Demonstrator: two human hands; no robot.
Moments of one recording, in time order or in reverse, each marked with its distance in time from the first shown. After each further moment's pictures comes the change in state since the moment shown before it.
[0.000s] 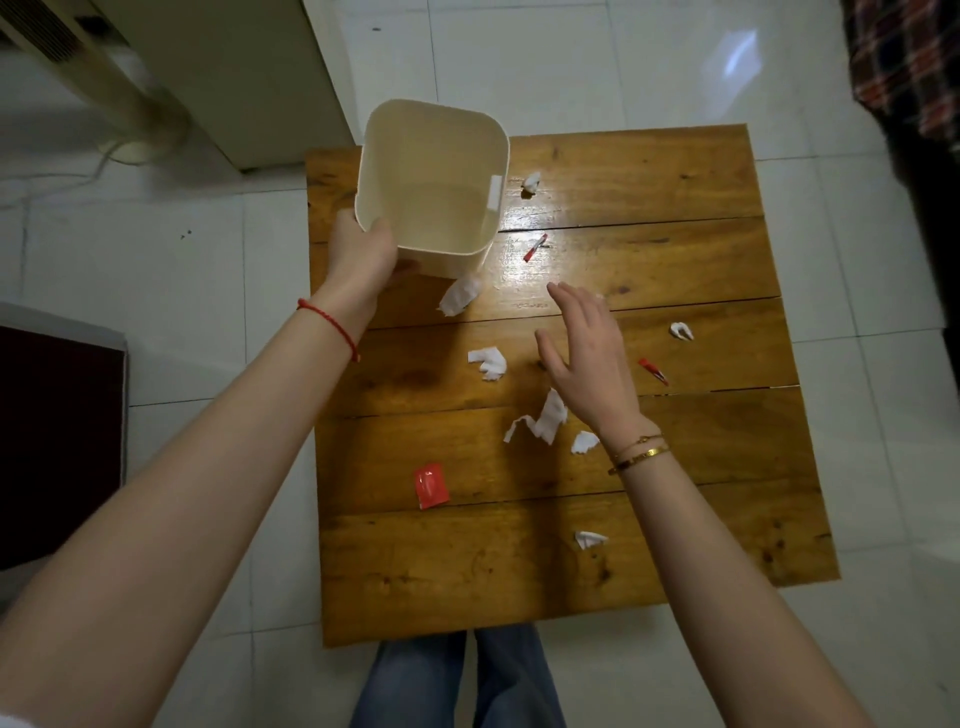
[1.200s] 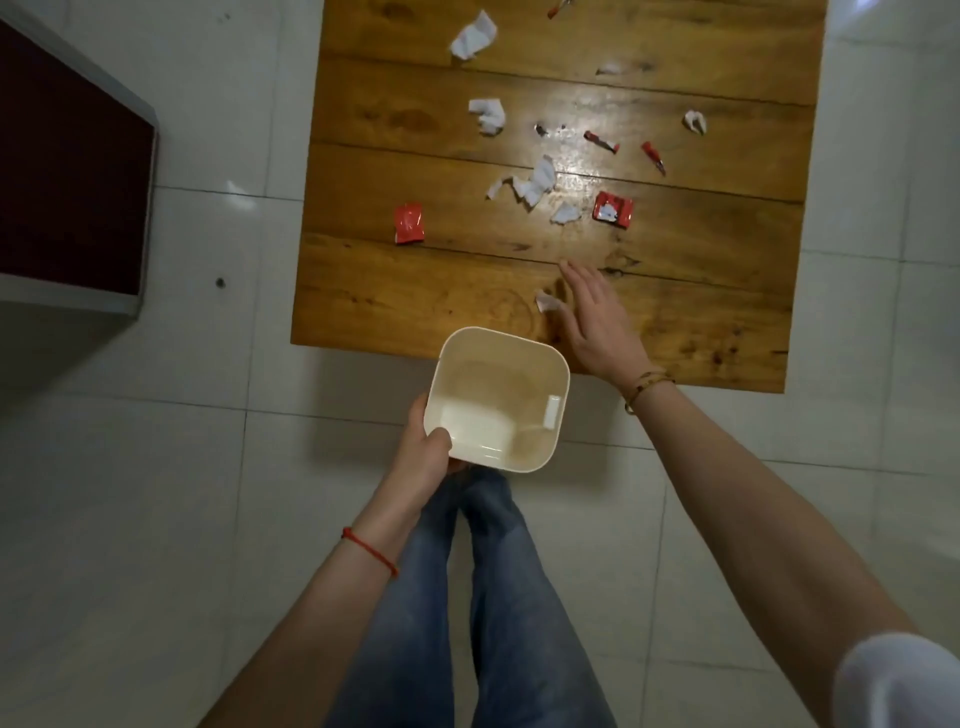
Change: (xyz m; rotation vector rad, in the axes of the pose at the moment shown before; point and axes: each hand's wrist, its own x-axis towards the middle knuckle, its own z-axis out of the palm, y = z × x) left_hand -0.411 -0.304 0.019 -0.037 -0.086 -0.416; right_hand -0.240 0.117 0.037 -0.056 -0.394 -0.148
